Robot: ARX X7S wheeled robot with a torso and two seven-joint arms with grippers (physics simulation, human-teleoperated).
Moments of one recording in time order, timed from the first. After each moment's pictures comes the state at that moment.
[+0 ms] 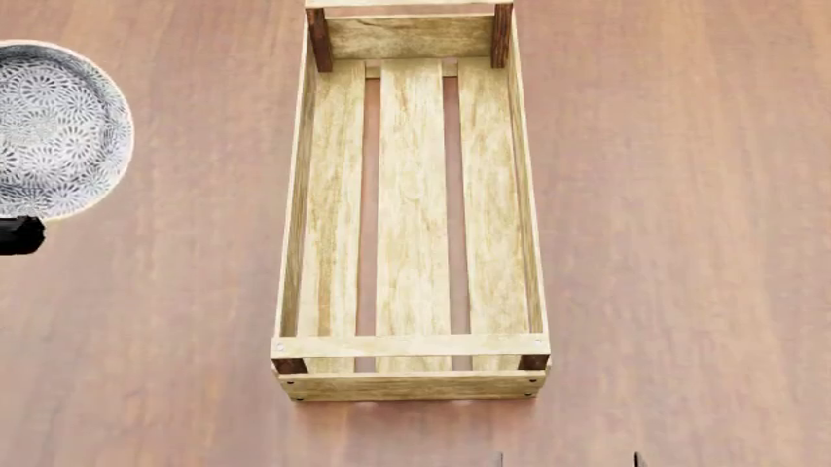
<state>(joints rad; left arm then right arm) -0.67 -0.59 0.04 0.52 -0.96 -0.84 -0.57 -0.11 0.46 -0.45 -0.29 0.12 -0.23 0.57</state>
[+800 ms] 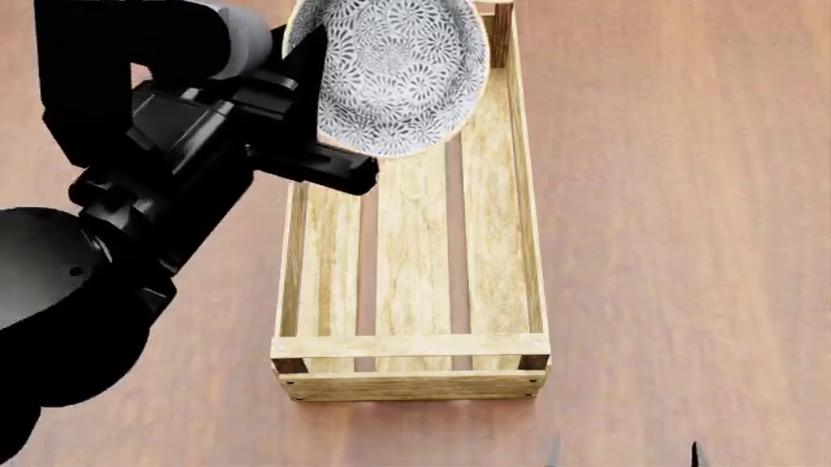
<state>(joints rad) -1.06 -0.20 0.44 0.25 -0.87 -0.83 -0.45 -0.09 0.49 -0.39 -0.25 0.20 -0.25 0.58</state>
